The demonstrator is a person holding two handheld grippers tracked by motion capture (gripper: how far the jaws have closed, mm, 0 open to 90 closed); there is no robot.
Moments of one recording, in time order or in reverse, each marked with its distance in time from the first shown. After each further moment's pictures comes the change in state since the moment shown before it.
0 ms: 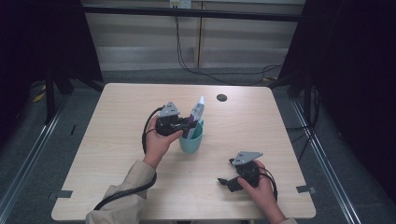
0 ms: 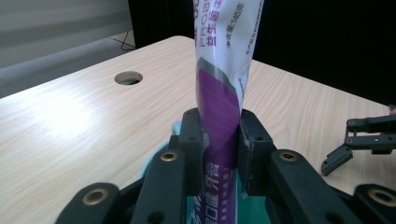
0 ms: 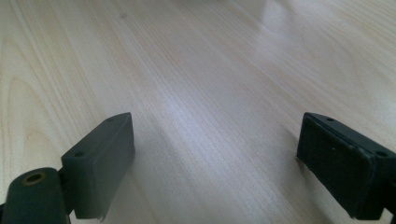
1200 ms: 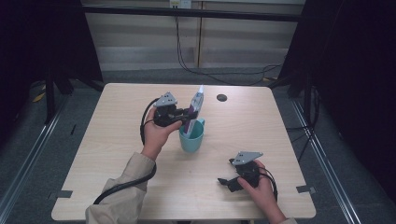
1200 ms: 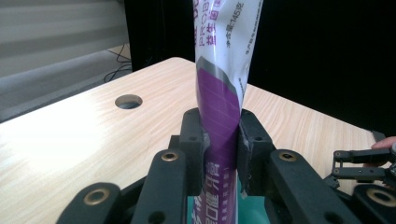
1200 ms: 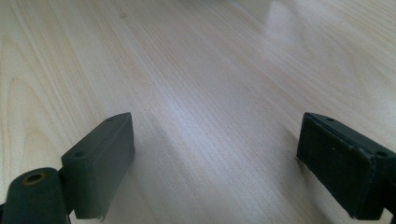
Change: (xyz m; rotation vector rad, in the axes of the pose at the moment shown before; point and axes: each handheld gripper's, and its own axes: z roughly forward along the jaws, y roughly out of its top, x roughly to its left) left arm 0.010 0.026 -0.007 -0.056 -0.032 -0.032; right arm 0.000 0.000 0.000 0.000 -0.001 -0.001
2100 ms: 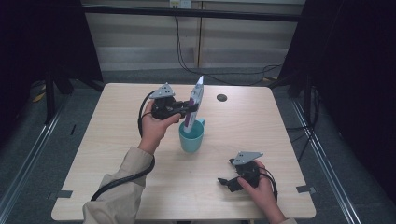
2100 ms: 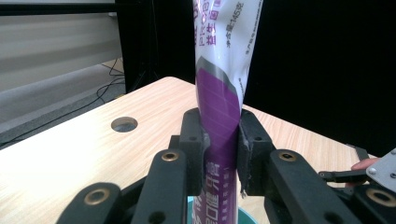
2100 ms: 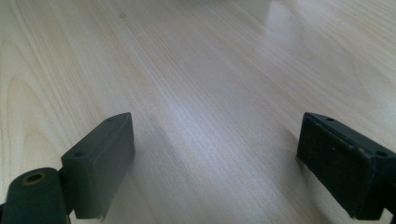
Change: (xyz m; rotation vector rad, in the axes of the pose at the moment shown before) left arm 0.003 0.026 -0.008 -0.057 -0.036 0.003; right arm 0.000 0.000 0.000 -0.001 -0.002 0.000
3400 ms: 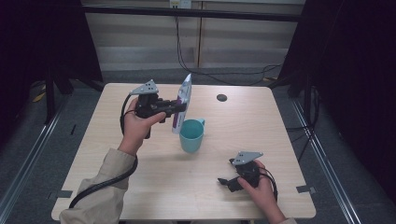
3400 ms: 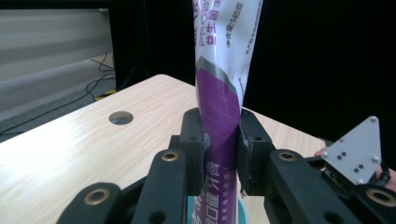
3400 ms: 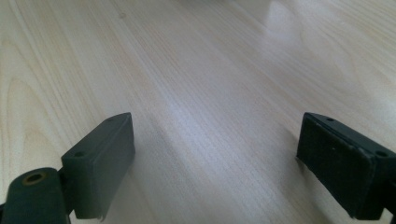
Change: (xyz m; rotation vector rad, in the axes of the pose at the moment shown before) left arm 0.002 0.015 -0.044 0.017 -0.047 -0.025; right arm 0.000 0.000 0.000 0.000 0.001 0.001
